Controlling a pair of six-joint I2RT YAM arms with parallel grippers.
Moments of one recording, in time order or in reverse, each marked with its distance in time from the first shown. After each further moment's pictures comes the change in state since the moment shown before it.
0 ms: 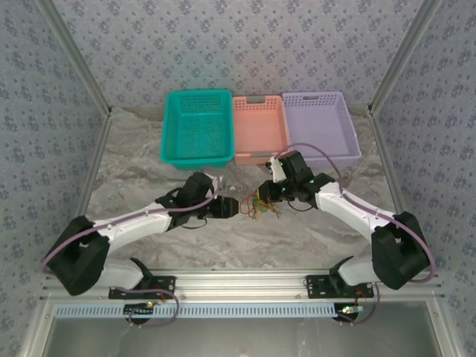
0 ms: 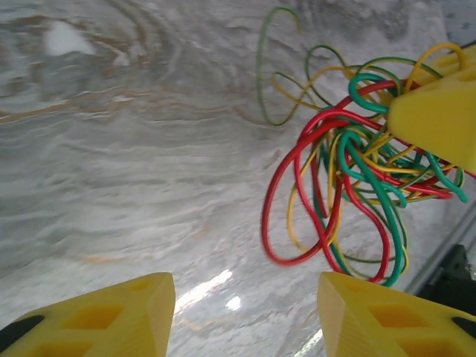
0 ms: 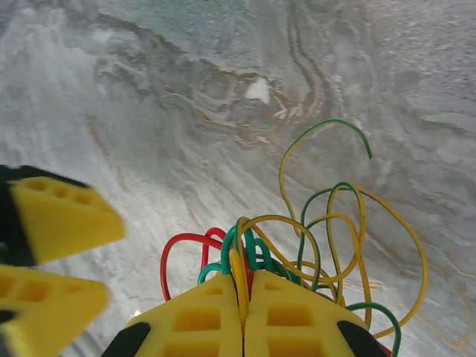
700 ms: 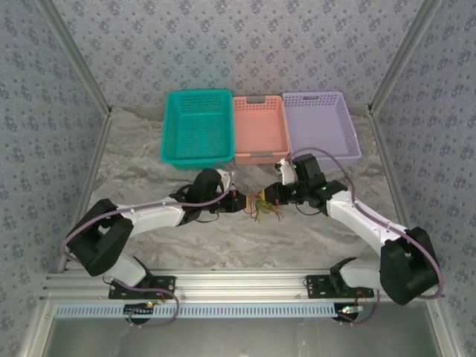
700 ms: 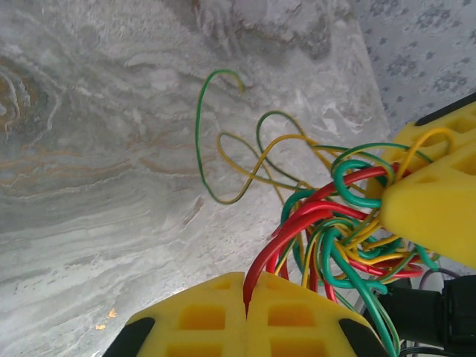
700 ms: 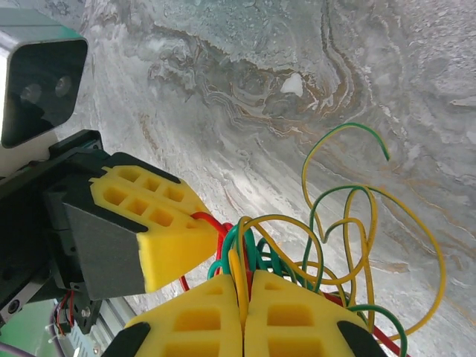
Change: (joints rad) left arm -0.017 0.129 0.042 0.244 0.089 -0.053; right arm -0.080 -0.138 -0.110 0.054 -0.140 0.021
